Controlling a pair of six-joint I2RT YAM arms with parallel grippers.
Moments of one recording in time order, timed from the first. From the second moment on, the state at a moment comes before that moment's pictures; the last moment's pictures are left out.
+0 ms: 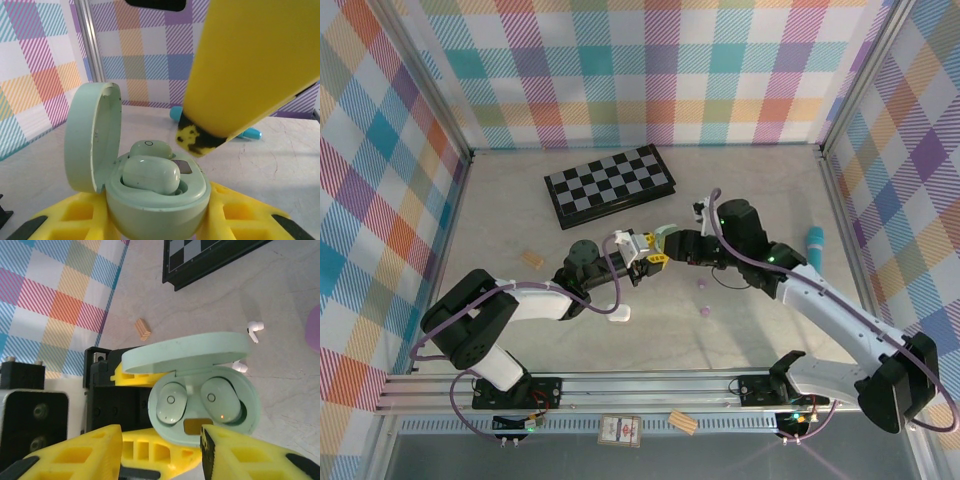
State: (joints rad) left arm -0.71 1.57 0.56 1.04 0.45 0.10; right arm 0.63 1.13 0.93 -0.35 -0.40 0.70
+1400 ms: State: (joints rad) left arm -0.71 1.50 0.54 1.10 0.50 0.07; right arm 0.53 1.08 1.04 -0.48 -0.37 0.66
